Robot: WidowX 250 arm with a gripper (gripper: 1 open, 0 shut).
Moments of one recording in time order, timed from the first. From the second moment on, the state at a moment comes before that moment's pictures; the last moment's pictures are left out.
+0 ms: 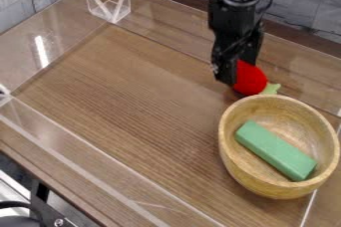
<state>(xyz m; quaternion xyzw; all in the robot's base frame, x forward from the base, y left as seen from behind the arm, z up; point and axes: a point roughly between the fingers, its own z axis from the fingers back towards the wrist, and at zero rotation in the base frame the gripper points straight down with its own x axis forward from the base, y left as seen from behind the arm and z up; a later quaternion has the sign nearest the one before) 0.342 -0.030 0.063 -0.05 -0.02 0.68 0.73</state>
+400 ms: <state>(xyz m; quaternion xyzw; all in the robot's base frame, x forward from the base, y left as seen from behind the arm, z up) 0.348 -0.022 0.087 -0.07 0.02 0.69 0.72</state>
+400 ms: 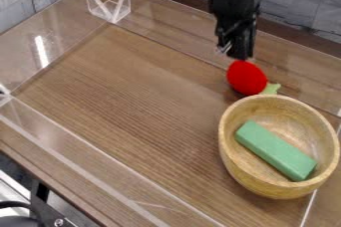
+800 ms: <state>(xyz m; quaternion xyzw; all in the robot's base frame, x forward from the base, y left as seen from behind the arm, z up) 0.351 -0.032 0.085 -0.08 0.01 0.69 0.72</state>
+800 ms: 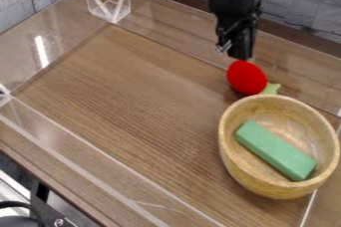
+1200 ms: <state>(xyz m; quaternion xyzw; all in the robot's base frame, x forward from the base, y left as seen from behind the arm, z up) 0.356 -0.023 0.084 -0.08 0.01 0.68 0.73</state>
